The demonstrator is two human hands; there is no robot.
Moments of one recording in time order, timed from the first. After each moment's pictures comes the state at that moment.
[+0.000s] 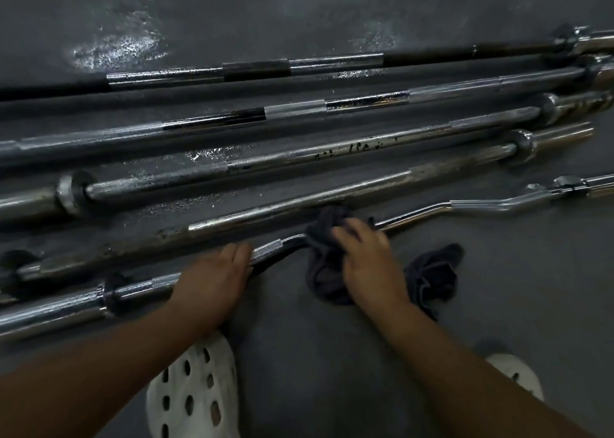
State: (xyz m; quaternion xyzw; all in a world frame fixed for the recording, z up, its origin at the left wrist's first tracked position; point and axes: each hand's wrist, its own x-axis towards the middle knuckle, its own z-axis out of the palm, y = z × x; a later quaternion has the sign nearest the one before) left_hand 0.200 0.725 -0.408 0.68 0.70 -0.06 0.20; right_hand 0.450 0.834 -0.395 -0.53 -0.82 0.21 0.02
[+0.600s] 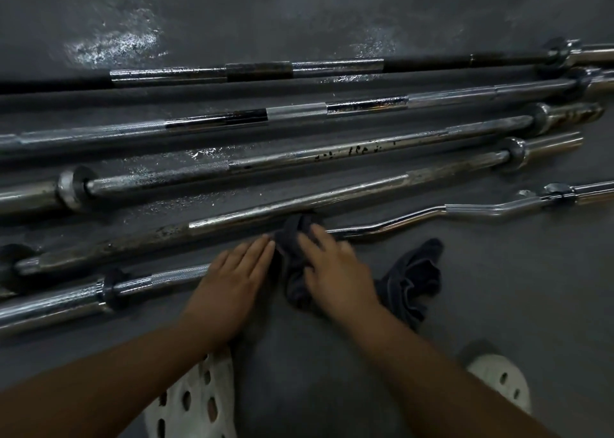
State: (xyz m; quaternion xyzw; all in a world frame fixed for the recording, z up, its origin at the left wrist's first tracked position) left_hand 0.228 0.715 -0.401 0.72 0.67 -0.06 0.19; right_hand 0.410 0.814 -0.386 -0.46 -0.86 0.21 -0.06
